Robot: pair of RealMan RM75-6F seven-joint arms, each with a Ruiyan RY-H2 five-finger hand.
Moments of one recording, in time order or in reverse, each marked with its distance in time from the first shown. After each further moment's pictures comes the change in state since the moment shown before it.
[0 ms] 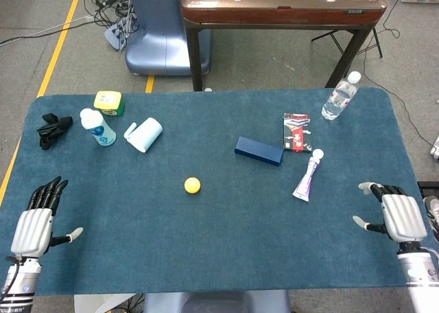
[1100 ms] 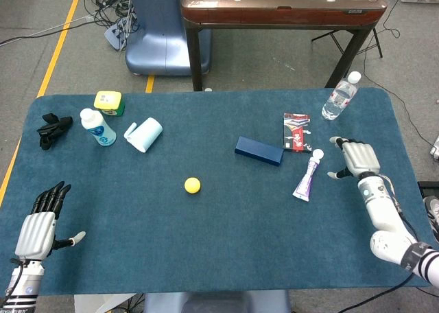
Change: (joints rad) left arm 0.008 -0.025 0.012 0.020 -0.015 -0.018 -0.012; right arm 0.484 -0.182 0.118 0.407 0.525 -0.566 -0.204
